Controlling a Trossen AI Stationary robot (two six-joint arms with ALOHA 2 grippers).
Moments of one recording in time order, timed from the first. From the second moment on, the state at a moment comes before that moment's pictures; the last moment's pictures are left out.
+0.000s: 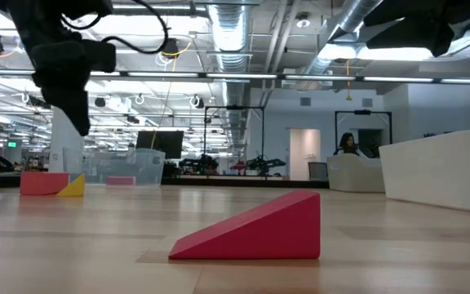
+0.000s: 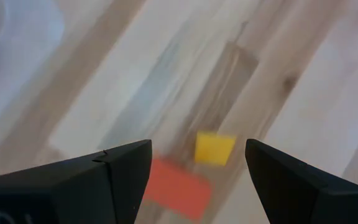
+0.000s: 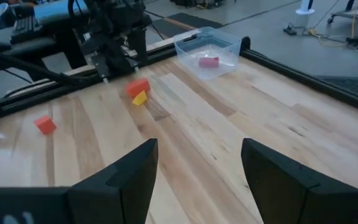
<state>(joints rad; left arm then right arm) -0.04 0.98 0.66 -0.84 -0.20 -0.61 0.67 1.04 0.66 -0.22 1.02 0.75</state>
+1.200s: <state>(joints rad) -0.03 1.20 0.64 -0.95 -0.23 -0.99 0.67 1.05 0.66 -0.17 0.97 0.75</state>
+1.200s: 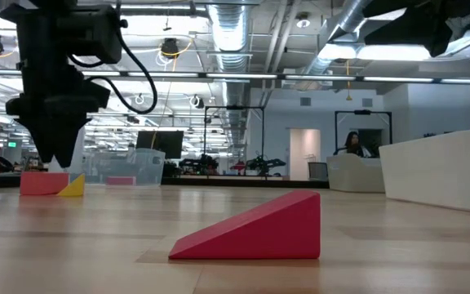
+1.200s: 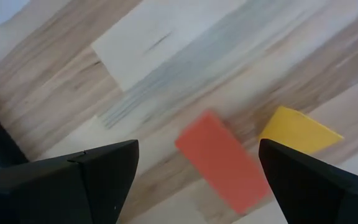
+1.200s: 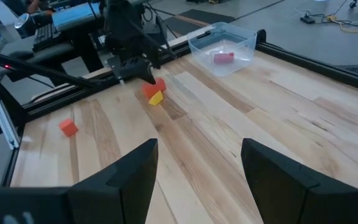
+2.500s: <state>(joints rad) -0.03 1.17 0.45 -0.77 -0.08 -1.02 0.64 1.05 0.66 -0.14 0.97 0.70</state>
